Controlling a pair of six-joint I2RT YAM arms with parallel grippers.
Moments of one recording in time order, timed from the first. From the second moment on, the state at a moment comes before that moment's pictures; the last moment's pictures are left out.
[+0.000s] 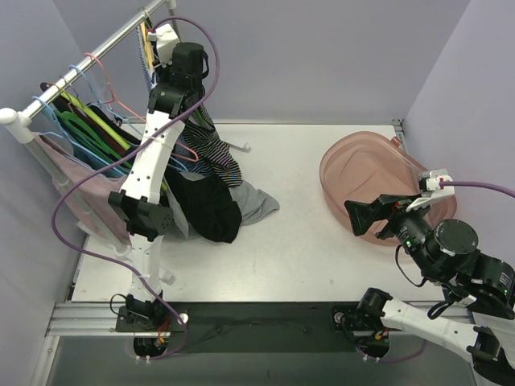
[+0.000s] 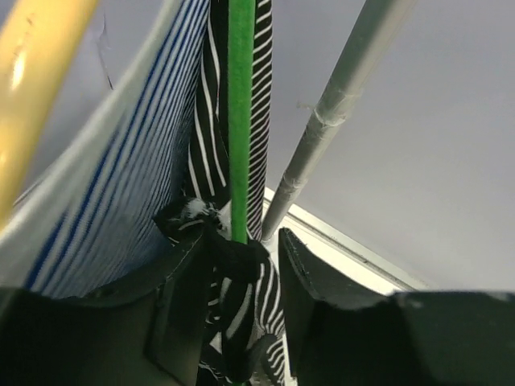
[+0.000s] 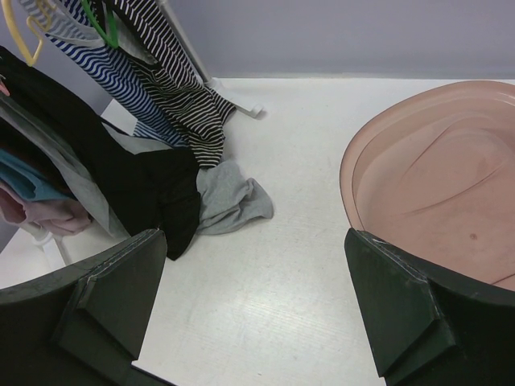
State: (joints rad) left arm -0.36 2.15 2.62 -0.80 -0.80 -0.47; right arm 0.96 0.59 1.24 -0.82 0.60 0.34
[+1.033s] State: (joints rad) left arm -0.41 1.64 2.22 -0.88 -0.35 -0.58; right arm 0.96 0.55 1.23 -0.98 0.71 0.31
